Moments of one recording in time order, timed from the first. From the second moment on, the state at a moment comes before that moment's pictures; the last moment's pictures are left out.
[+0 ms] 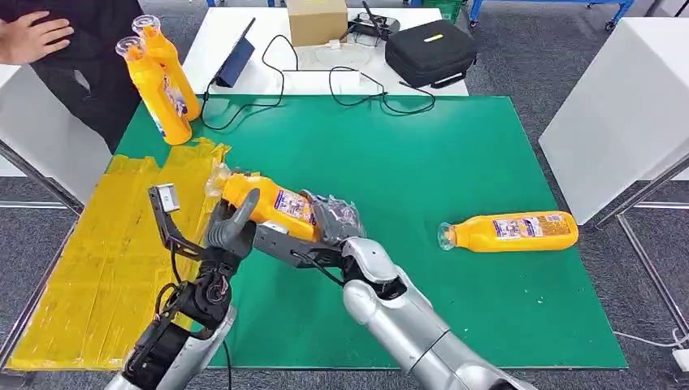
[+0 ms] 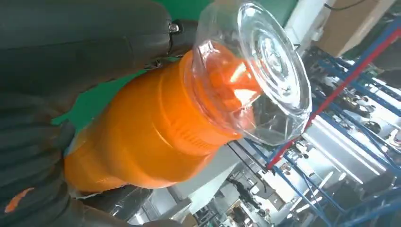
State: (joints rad) left arm -0.27 0.02 -0.45 -1.45 0.86 0.20 -0.08; right arm -0.57 0.25 0.79 -1.00 0.78 -0.16 0.26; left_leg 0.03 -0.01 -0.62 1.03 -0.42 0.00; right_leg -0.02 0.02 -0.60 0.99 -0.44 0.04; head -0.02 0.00
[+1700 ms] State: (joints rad) left arm -0.15 0.04 -0.29 -1.65 0.60 0.24 -0.19; right arm -0.44 0.19 0.52 -1.23 0.50 -0.28 0.09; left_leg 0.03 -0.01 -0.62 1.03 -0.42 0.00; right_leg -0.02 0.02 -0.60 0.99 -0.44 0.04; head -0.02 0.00
